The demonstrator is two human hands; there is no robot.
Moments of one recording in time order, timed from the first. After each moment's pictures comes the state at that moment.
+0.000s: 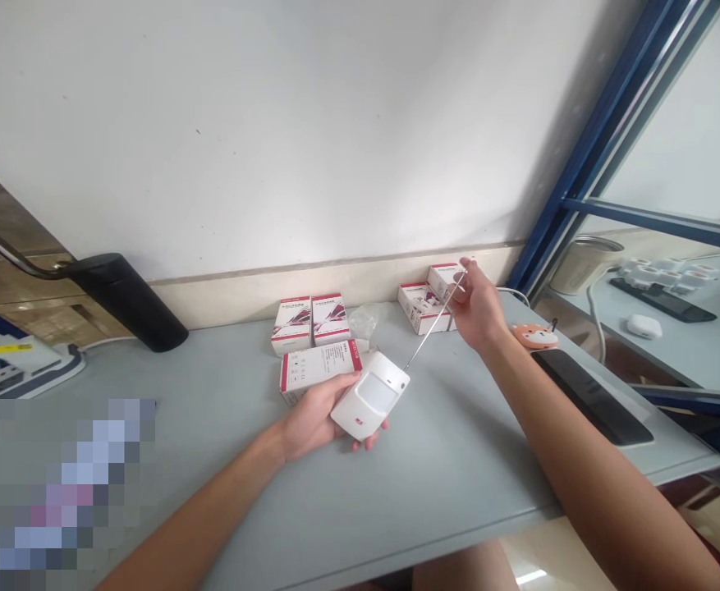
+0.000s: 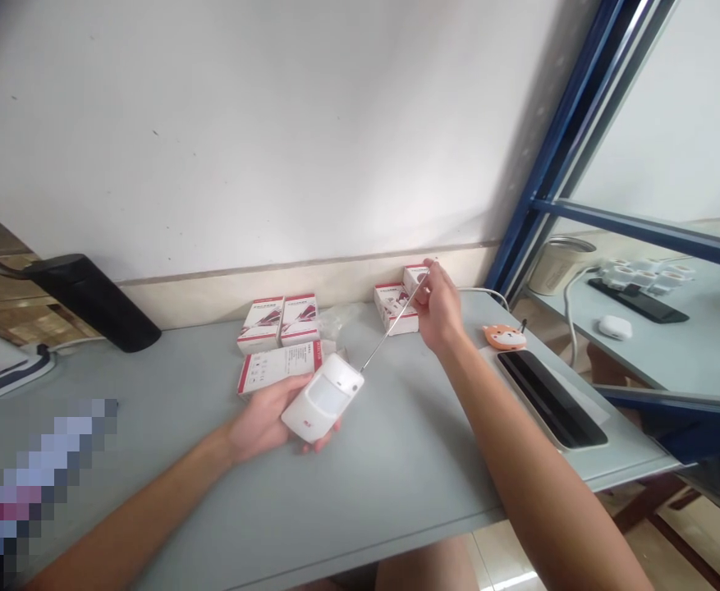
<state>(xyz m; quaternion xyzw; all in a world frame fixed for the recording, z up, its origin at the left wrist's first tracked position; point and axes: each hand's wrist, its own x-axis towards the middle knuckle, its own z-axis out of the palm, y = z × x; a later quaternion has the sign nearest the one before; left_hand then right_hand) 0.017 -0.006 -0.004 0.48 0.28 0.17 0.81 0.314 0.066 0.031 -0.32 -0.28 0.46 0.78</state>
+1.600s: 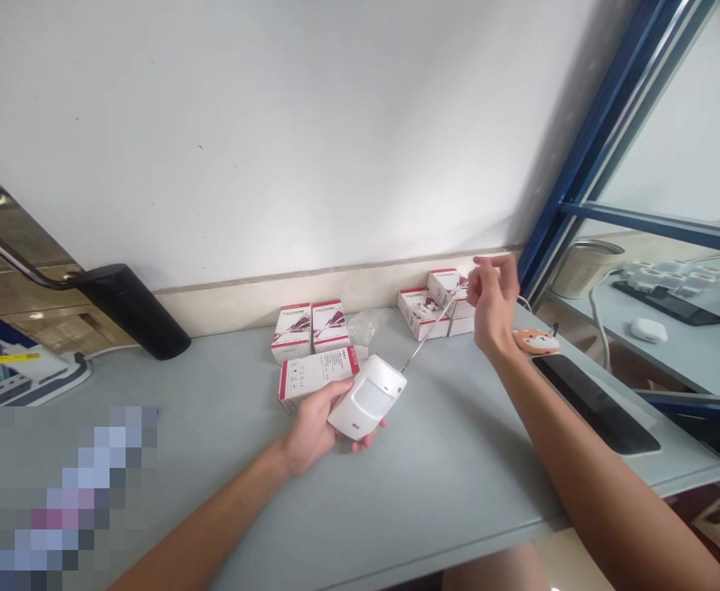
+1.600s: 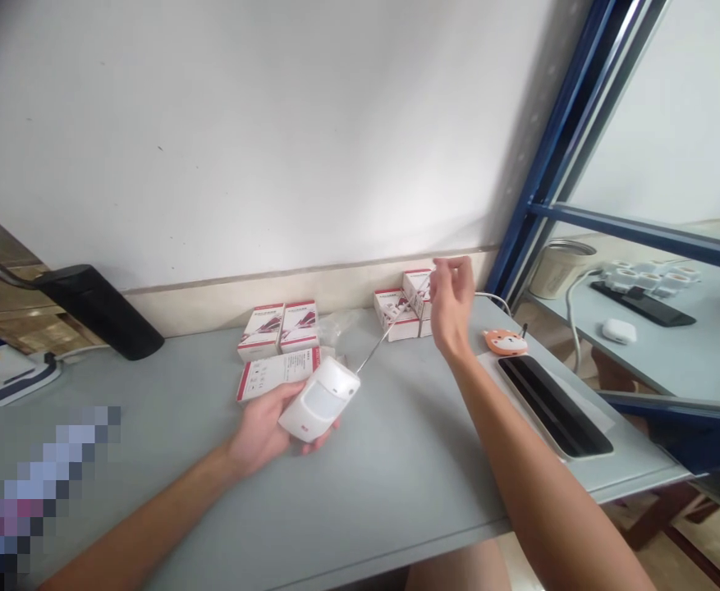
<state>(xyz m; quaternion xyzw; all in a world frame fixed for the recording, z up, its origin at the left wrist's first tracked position) 0.025 -0.017 -0.001 0.48 0.32 0.28 0.77 0.315 0.052 0.040 -0.38 -0.41 0.21 0.81</state>
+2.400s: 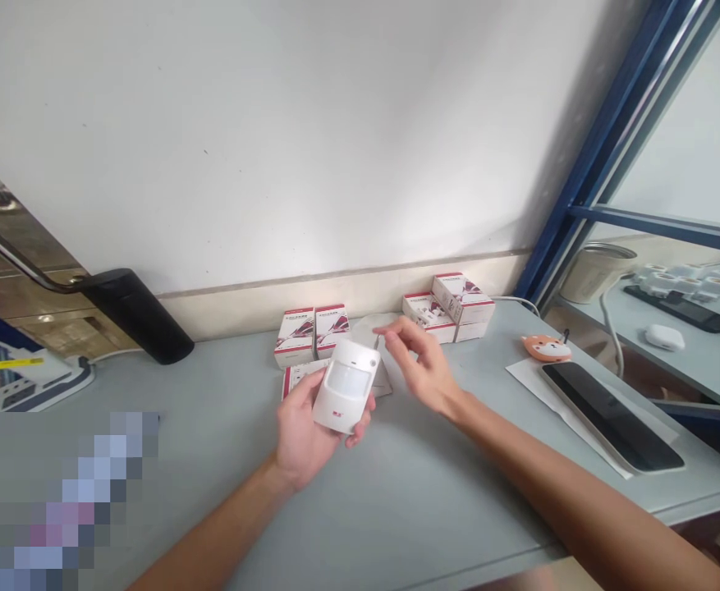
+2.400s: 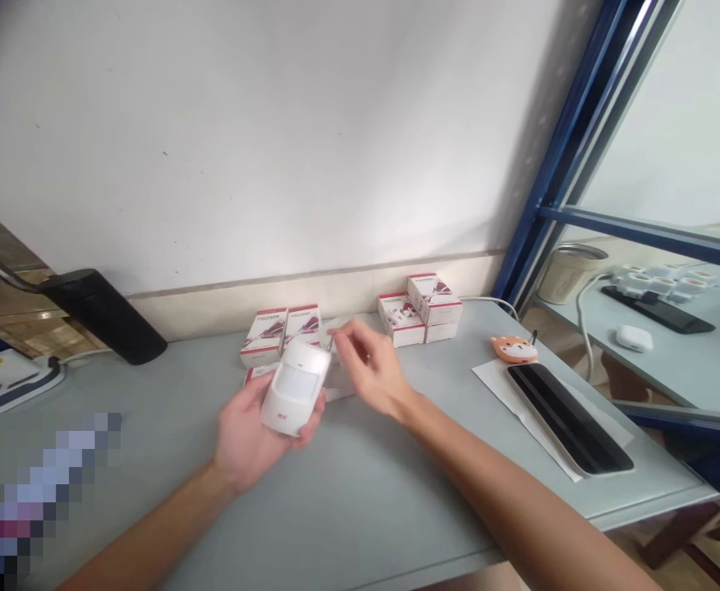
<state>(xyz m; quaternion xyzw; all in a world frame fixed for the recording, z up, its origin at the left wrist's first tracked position) 0.024 -0.023 0.014 0.39 0.30 0.43 0.76 0.226 0.008 0.006 -0.38 -0.64 0.32 0.58</state>
